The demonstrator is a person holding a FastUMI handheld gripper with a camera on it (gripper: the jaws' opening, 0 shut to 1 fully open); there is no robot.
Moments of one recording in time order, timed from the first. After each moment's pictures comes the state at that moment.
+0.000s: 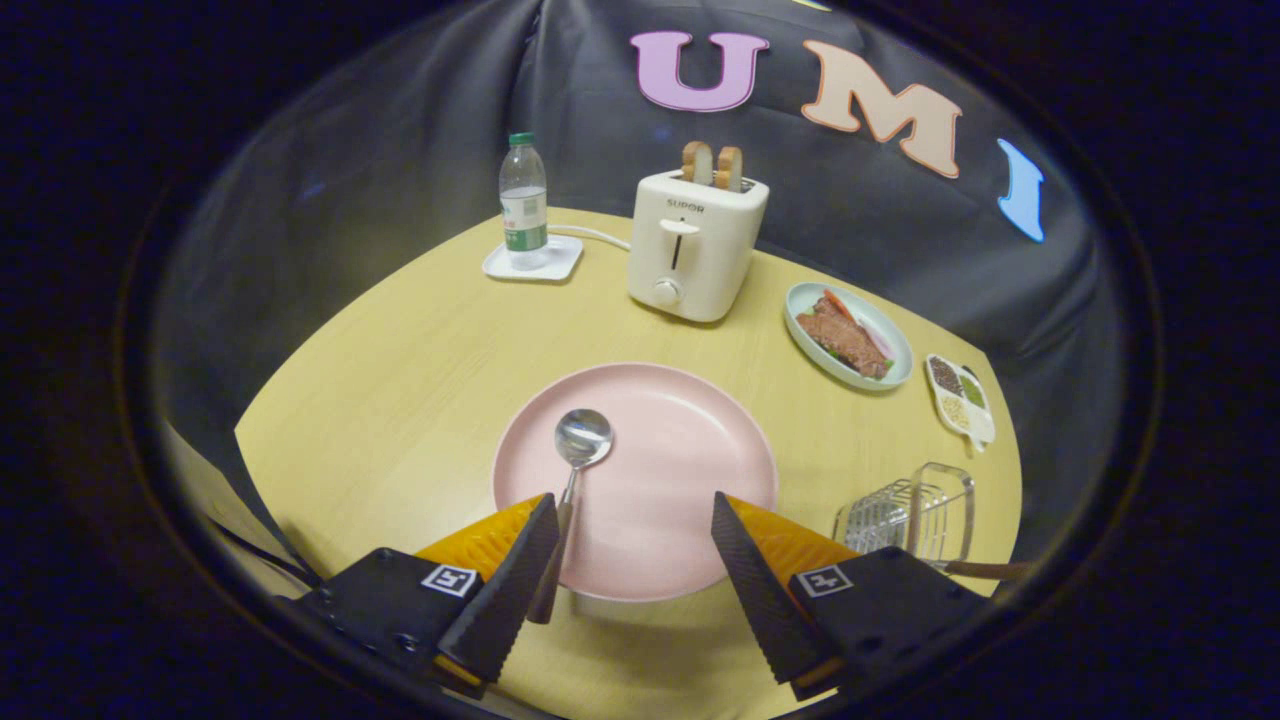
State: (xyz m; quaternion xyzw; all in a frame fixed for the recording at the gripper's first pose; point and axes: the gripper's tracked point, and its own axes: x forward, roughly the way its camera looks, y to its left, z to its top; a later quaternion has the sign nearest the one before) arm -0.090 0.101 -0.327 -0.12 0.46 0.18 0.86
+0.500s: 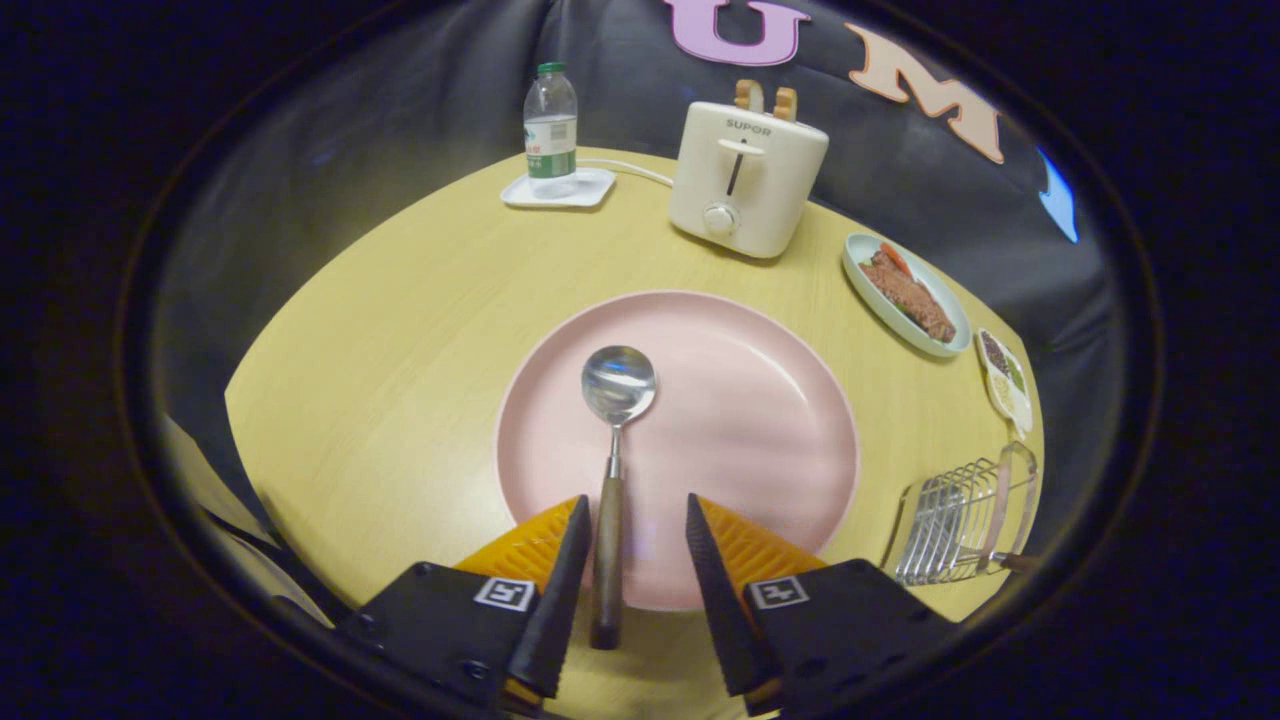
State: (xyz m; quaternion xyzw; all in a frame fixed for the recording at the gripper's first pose) arm -0.110 0.114 -0.377 -0.15 0.53 0.20 0.81
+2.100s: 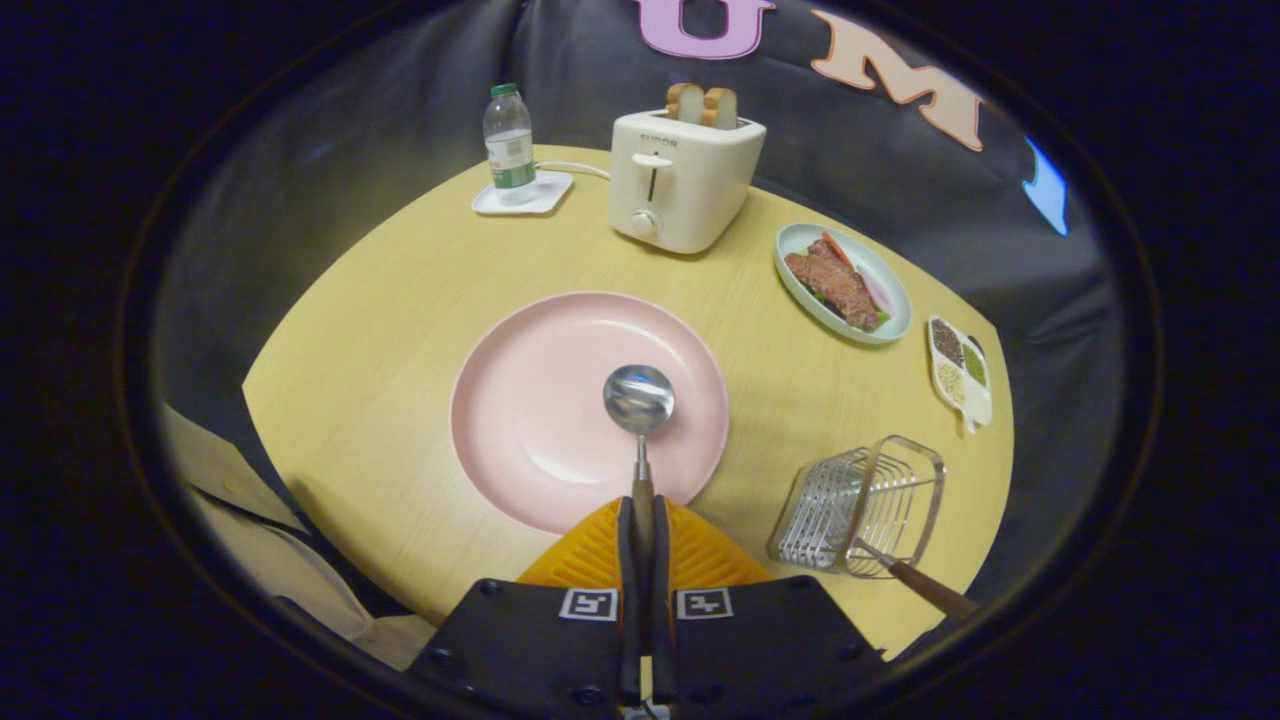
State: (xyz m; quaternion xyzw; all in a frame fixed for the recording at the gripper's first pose) arm -0.099 0.034 -0.310 -0.15 0.55 0.19 0.80
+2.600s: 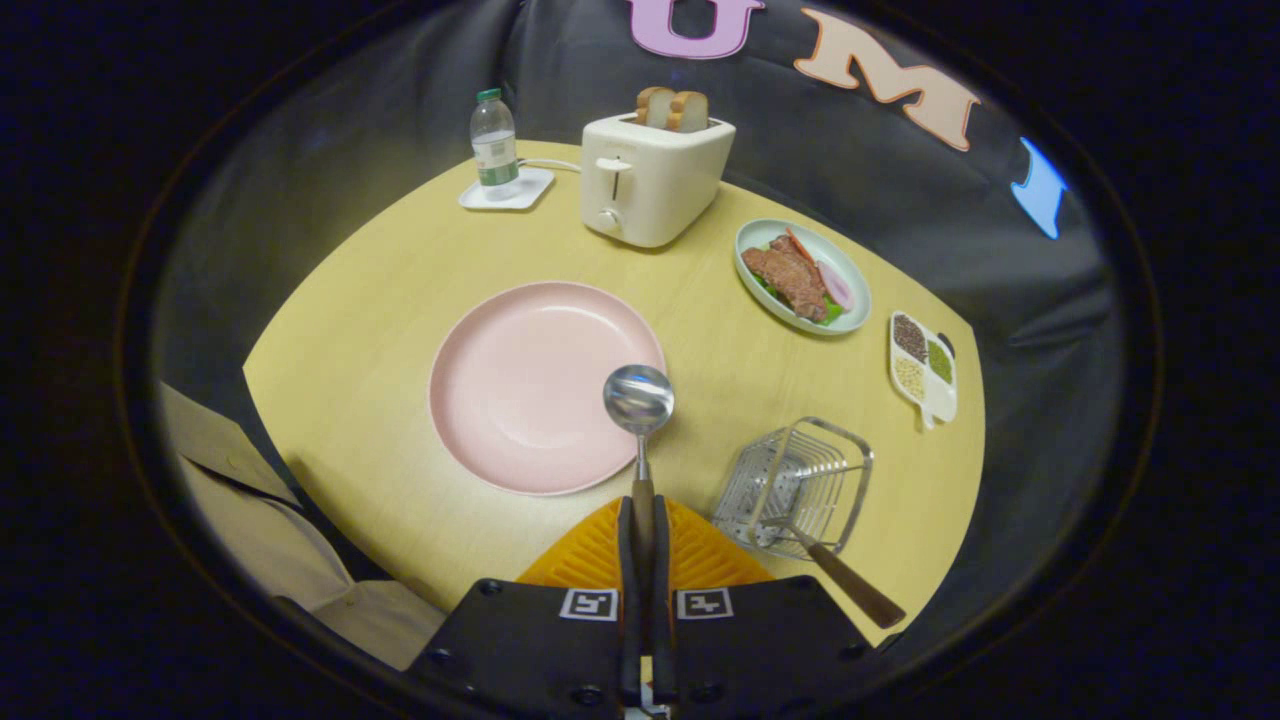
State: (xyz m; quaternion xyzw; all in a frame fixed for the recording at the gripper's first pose) arm -0.095 -0.017 -0.278 -0.18 0.56 0.19 0.79
